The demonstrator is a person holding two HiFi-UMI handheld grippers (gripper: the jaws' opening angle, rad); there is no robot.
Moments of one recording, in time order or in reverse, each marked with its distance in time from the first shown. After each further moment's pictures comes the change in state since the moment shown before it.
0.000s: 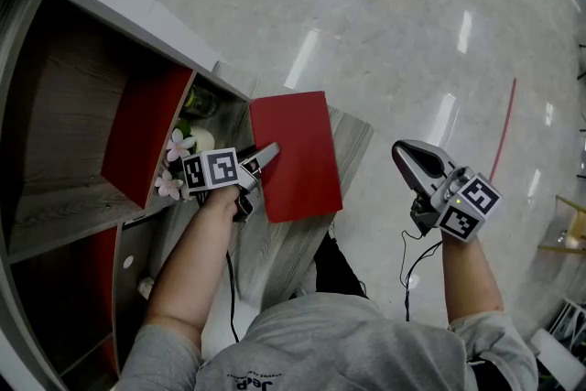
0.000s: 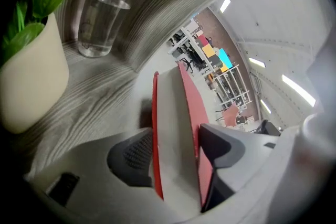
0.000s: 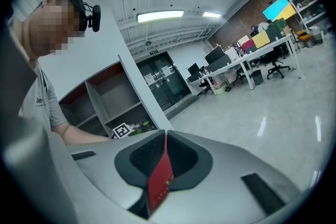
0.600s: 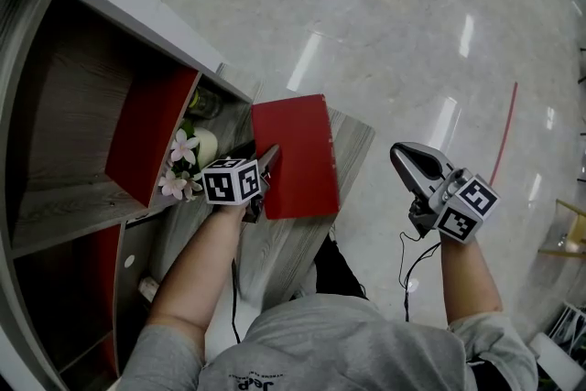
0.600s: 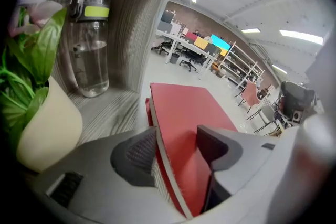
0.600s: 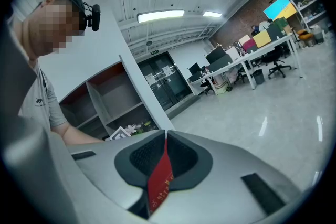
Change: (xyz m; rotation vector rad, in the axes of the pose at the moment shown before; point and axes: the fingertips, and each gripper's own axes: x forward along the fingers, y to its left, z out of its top) left arm 0.000 0.008 0.006 0.344 -0.071 0.229; right arm 0.003 0.005 0.002 0.001 0.002 0.013
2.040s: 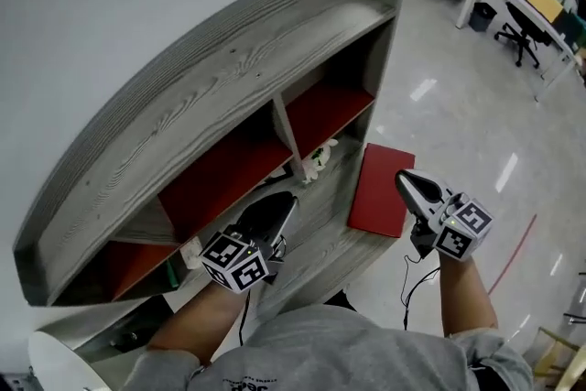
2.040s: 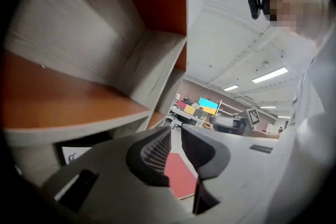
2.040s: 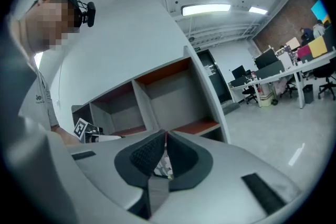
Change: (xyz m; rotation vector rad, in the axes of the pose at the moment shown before) left arm -0.390 -0.042 0.013 0.012 -0.749 -0.064; right arm 0.086 0.258 0.075 -0.233 0.026 0.344
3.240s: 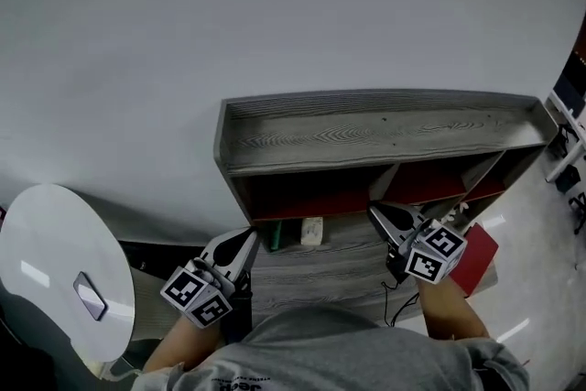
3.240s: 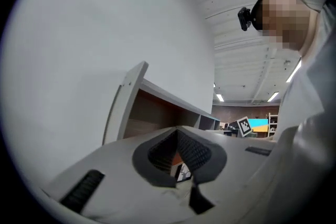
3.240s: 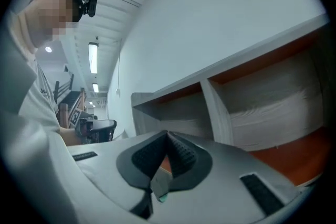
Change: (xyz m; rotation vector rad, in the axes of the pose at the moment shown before) left arm -0.534 -0.003 0.088 0.137 -0.401 0.557; right arm 0.180 0.474 -0.032 -0.203 0.115 0.646
